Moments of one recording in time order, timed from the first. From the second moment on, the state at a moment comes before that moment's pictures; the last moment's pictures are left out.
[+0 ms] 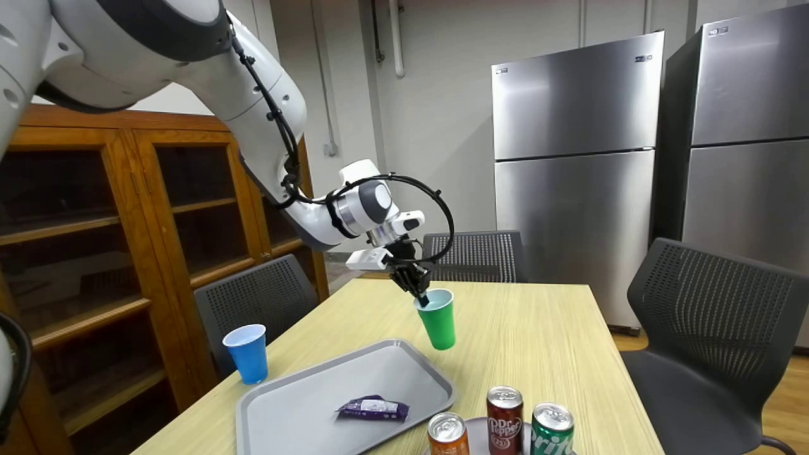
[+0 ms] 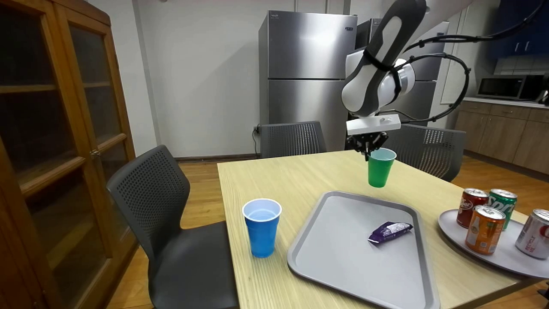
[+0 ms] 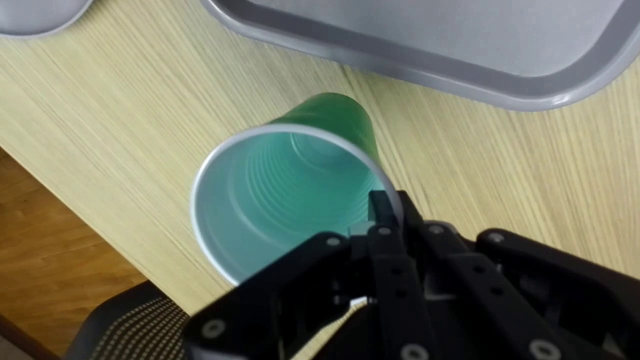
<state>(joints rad) 0.21 0.63 -0.36 -1.82 -0.23 2.57 0.58</state>
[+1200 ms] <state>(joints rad) 0.12 0.82 -0.35 -1.58 -0.17 2.40 0.61</state>
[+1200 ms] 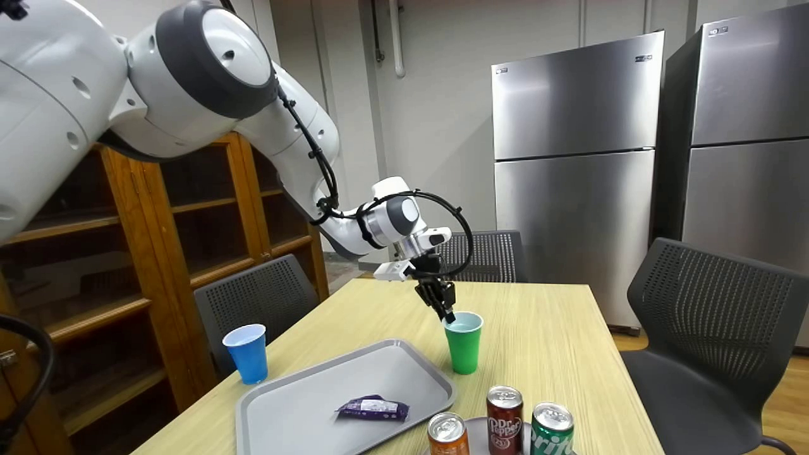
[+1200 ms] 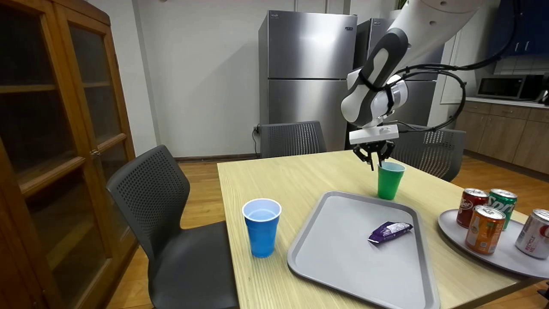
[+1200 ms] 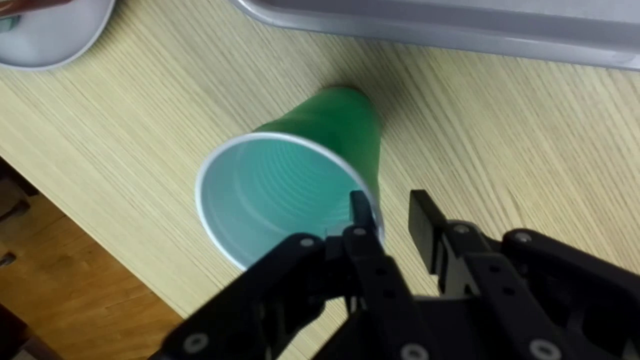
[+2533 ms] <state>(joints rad) 0.26 0.67 -0.30 -1.84 -0.20 2.44 0.77</state>
